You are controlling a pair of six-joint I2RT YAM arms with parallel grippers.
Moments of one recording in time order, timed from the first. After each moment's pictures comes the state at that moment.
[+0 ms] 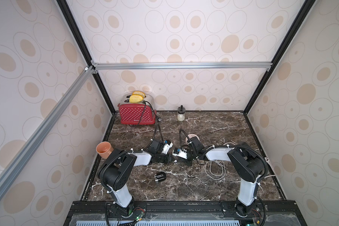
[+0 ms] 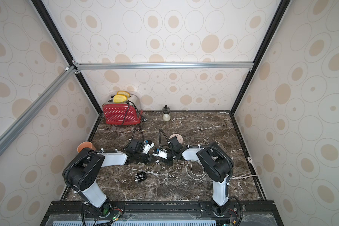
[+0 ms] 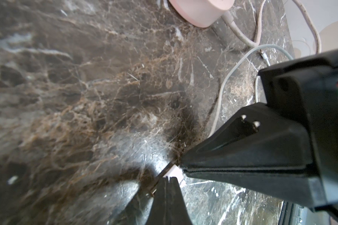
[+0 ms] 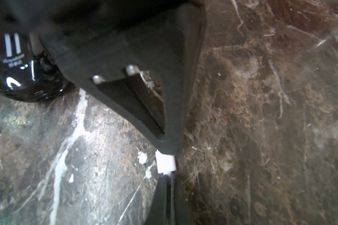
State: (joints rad) left arm -0.47 1.71 0.71 0.07 0.54 -0.27; right arm 0.76 1.90 0.97 -0.02 -0.51 -0.66
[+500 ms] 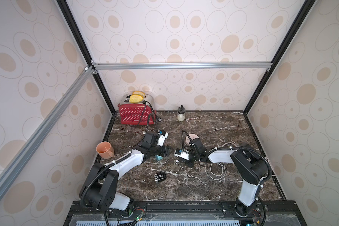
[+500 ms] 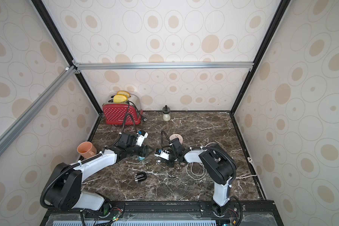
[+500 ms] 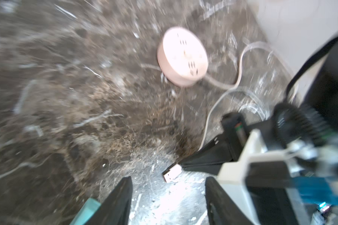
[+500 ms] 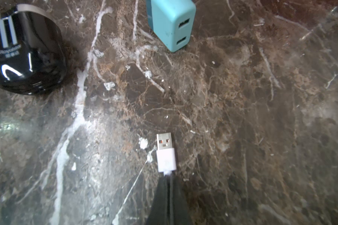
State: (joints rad) left arm -0.41 1.40 0.81 -0.18 0.40 -0.20; right arm 0.76 1.84 0.89 0.03 -0.47 -0.62
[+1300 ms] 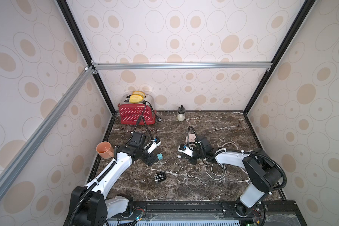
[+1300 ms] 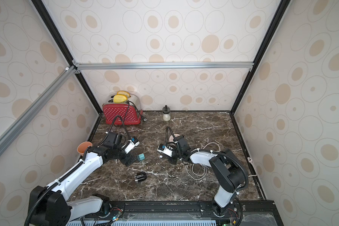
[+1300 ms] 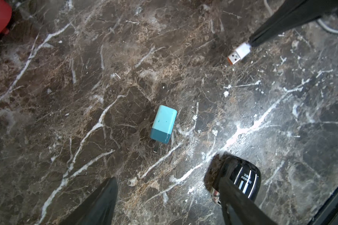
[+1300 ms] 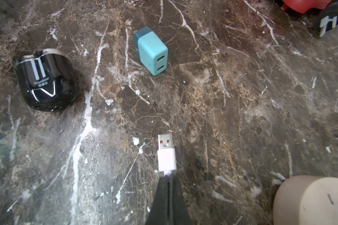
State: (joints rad) left arm -0.29 1.21 0.86 -0.72 0.24 0.48; right arm 0.71 1.68 0.85 0.03 -0.47 -0.58
